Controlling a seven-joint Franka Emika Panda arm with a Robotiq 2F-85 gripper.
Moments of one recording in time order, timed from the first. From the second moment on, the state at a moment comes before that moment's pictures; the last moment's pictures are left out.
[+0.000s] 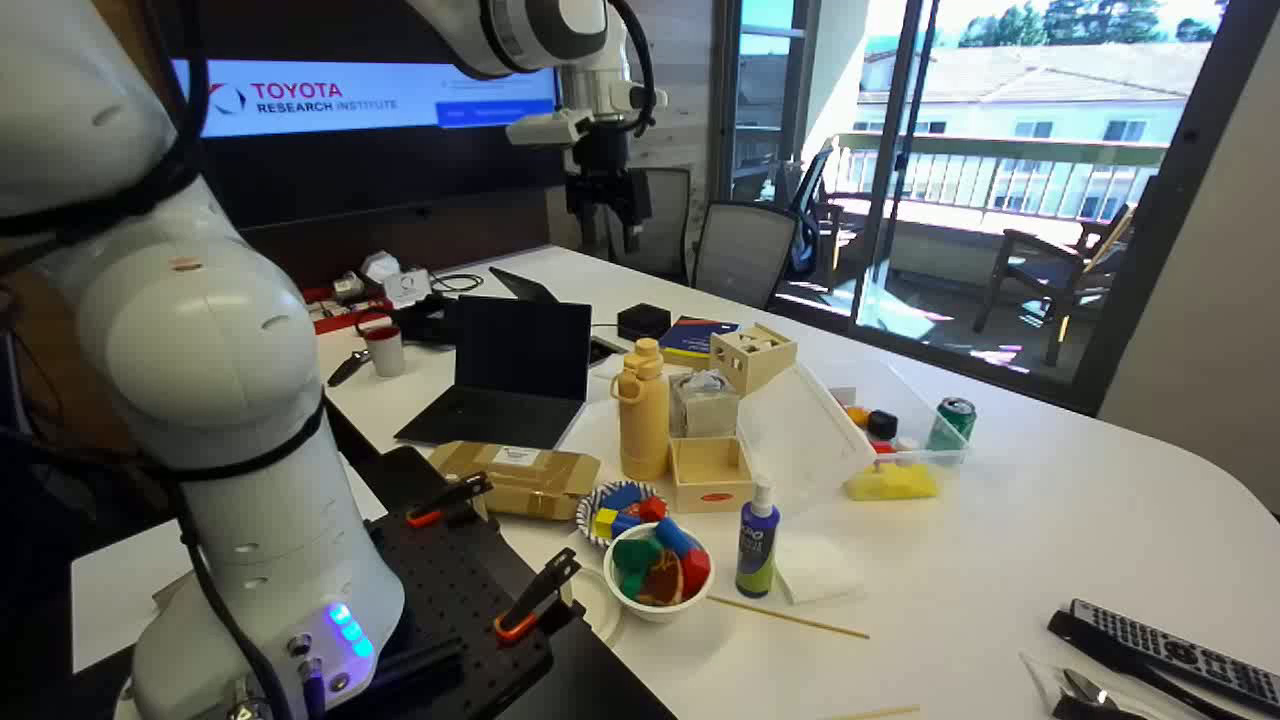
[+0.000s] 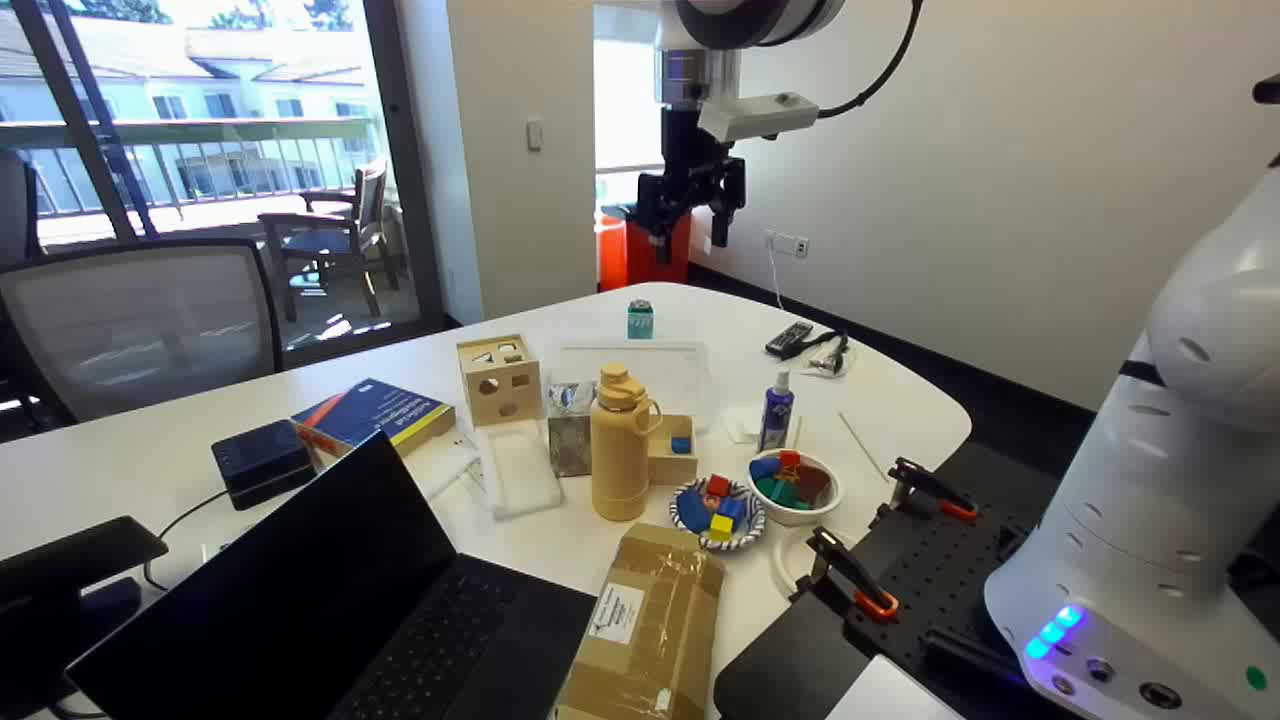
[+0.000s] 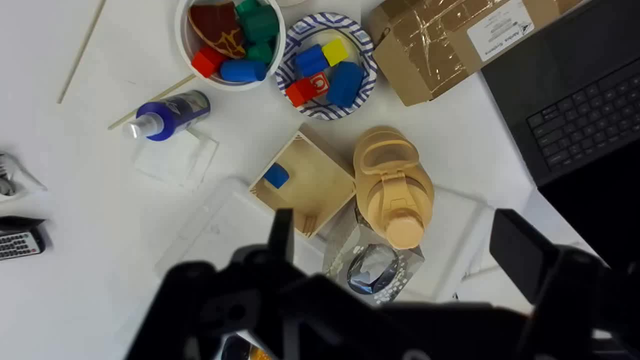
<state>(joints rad) 0.01 -0.24 0.17 -2.35 -0.04 2.12 0.22</state>
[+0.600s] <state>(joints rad) 0.14 0.02 0.23 -2.25 -0.06 2.35 0.20</state>
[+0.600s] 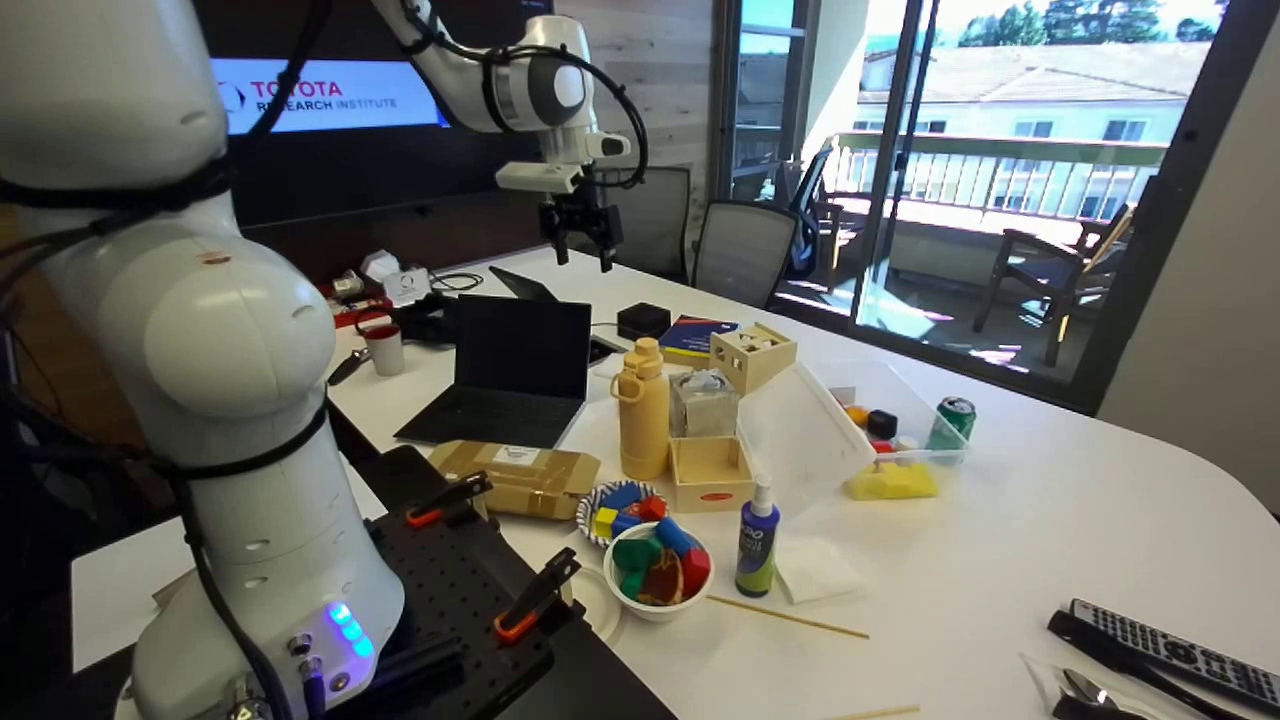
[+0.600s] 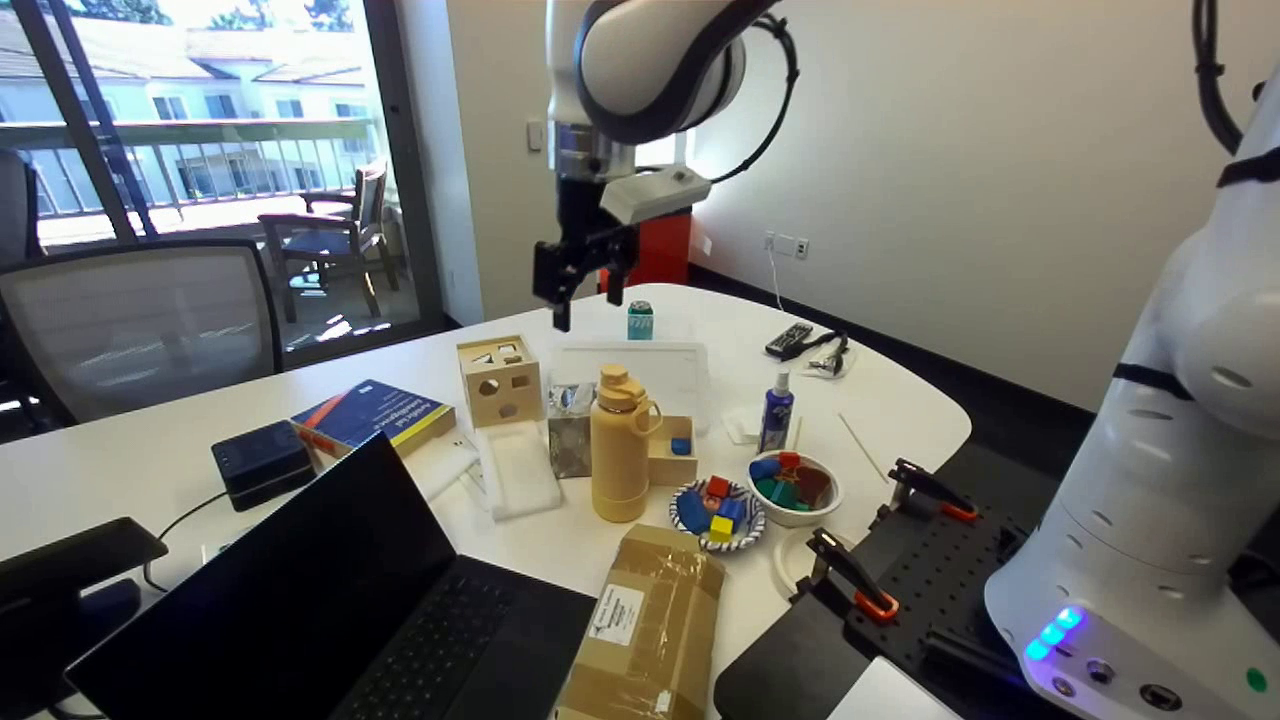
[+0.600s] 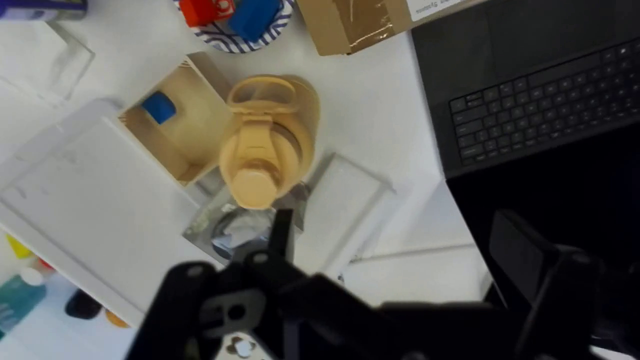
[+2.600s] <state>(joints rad) 0.61 1.13 0.08 -0.97 -0.17 2.18 0.20</state>
